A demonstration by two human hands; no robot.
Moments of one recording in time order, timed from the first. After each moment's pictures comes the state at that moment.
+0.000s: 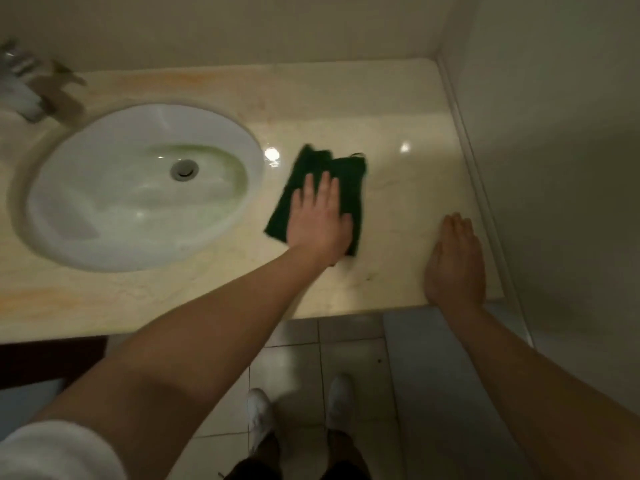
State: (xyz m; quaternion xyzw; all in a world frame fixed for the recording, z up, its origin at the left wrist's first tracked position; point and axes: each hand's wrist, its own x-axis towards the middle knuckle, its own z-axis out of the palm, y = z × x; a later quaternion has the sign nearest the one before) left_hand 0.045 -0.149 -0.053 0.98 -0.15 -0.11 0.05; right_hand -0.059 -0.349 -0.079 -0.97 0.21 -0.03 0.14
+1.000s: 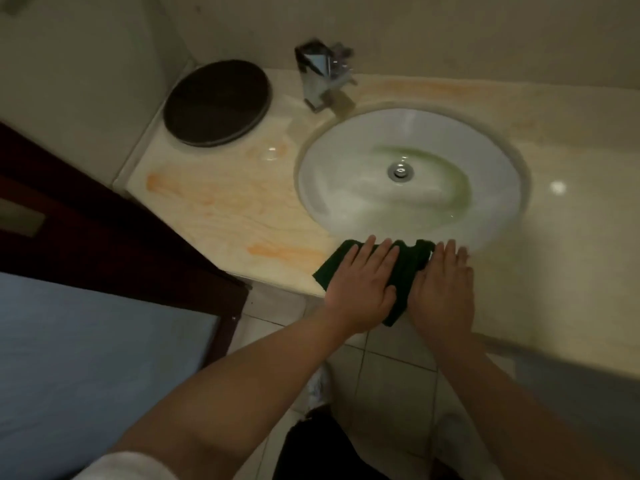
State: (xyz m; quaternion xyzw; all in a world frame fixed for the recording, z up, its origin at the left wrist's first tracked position) left_hand -0.038 0.209 -0.054 0.98 -0.17 -0.11 0.06; right_hand -0.037 0.061 -0.066 -0.99 0.04 0.05 0.15
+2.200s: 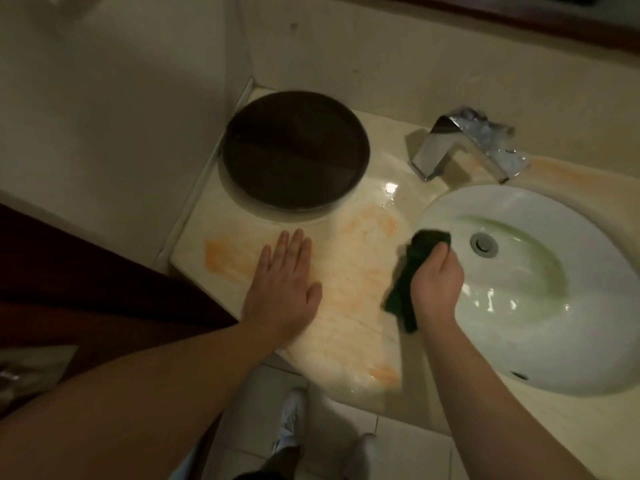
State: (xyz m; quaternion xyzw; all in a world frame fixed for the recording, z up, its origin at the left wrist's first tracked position) left_hand 0.089 0.557 -0.066 0.99 -0.04 -0.09 0.06; right_hand 0.139 0.346 -0.035 -0.82 0.29 -0.05 0.49
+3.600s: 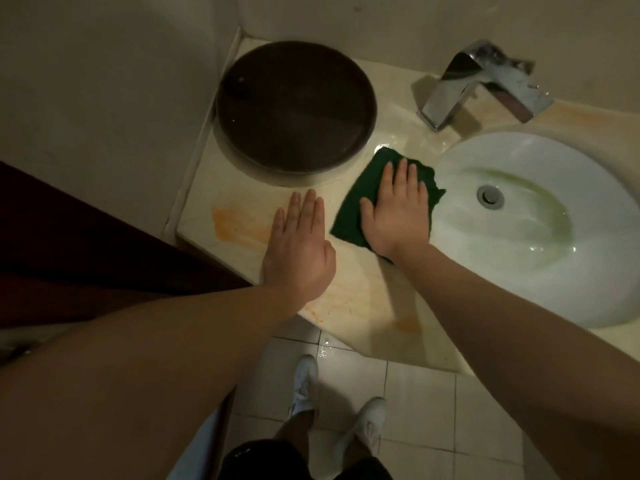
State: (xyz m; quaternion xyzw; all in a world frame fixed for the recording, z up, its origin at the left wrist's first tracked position) left_hand 0.086 0.561 -0.064 0.99 -0.05 -0.06 0.10; right_hand 0.159 0.398 -0.059 -0.99 -0.01 0.09 0.04
